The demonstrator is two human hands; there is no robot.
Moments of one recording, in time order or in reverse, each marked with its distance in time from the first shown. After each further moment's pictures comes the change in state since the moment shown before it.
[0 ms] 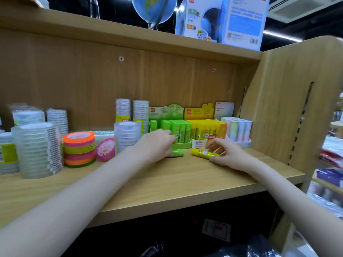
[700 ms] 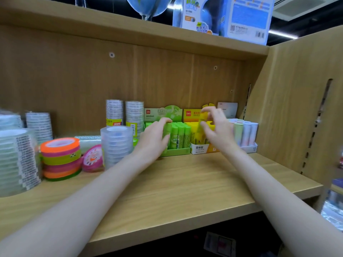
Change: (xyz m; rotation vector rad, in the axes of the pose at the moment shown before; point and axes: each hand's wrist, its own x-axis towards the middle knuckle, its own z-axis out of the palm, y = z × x) left_hand 0.026 -0.005 0.015 -0.565 0.379 -0.294; right_hand 0.084 -0.001 0.009 -0.021 0.583 -0.274
